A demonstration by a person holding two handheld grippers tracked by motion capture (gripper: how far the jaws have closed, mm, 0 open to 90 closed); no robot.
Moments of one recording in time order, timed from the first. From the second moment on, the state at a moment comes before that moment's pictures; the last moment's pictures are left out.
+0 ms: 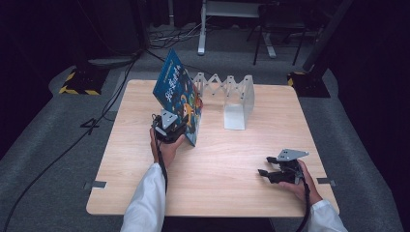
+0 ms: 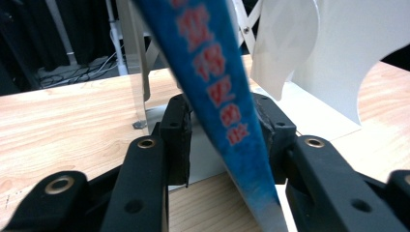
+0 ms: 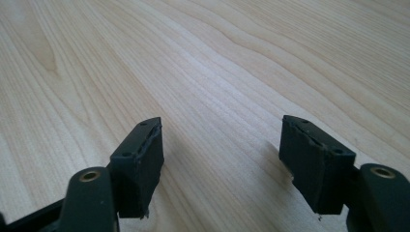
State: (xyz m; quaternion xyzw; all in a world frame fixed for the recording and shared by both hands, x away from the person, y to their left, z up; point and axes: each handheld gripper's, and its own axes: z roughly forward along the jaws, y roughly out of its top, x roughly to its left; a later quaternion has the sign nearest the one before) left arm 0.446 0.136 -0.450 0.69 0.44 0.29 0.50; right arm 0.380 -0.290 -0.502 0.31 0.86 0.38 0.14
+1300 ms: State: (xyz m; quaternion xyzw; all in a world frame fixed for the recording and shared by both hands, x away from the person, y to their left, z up) left arm 0.435 0.159 -0.433 0.72 0.40 0.29 0.48; right arm 0.379 -0.290 -0.502 0.32 0.86 0.38 0.14
